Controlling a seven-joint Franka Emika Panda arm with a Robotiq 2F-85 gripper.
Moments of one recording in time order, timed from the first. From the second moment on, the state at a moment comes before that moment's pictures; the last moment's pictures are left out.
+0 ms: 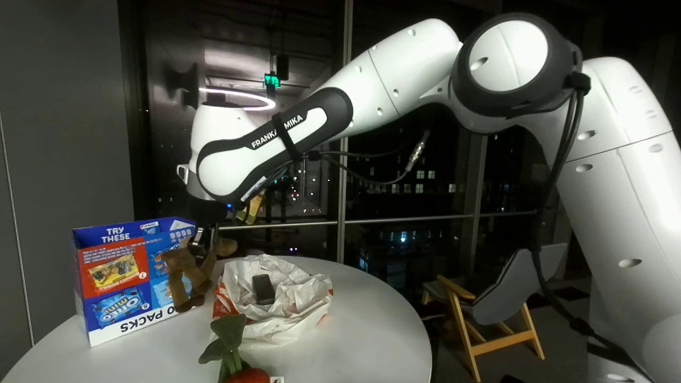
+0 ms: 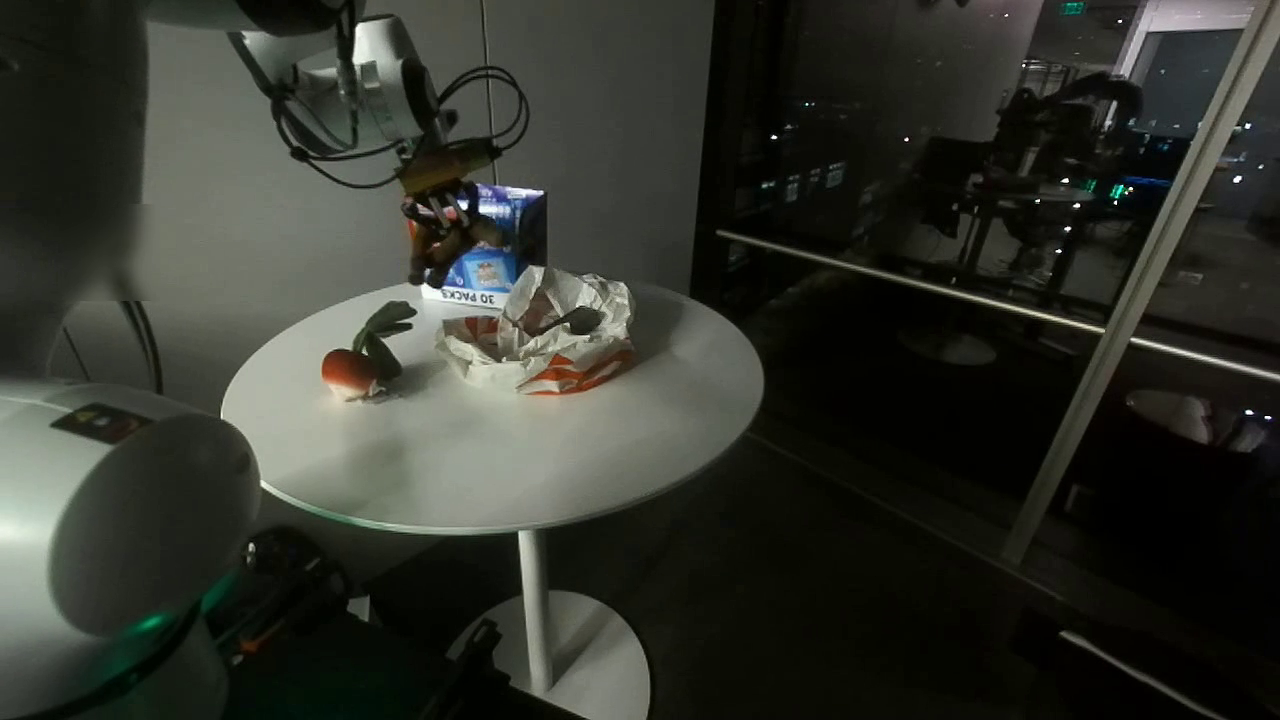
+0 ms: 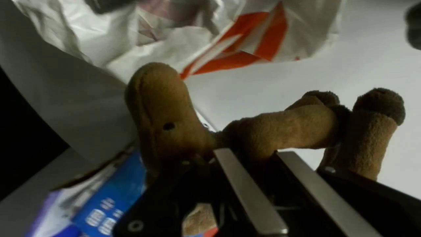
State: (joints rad) arm 0.27 0.40 0.21 -1.66 -0.33 2.39 -0.33
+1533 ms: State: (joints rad) arm 0.23 0.51 0.36 -1.79 -0.04 2.36 -0.76
